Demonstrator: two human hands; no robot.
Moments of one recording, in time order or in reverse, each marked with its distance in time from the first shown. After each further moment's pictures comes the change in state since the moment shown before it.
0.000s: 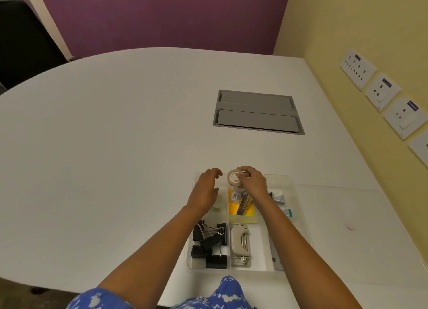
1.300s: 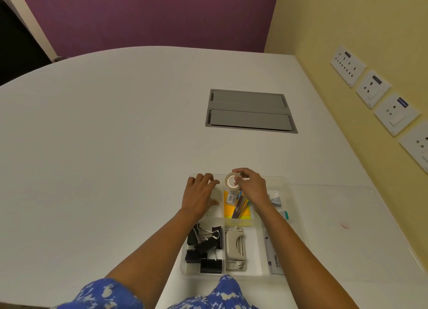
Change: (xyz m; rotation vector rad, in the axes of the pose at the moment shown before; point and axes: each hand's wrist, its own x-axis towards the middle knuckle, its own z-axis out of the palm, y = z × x) left_hand 0.015 -0.021 0.014 0.631 -0.057 0.157; right_hand -0.004 0.002 -0.011 -0.056 0.020 -0.103
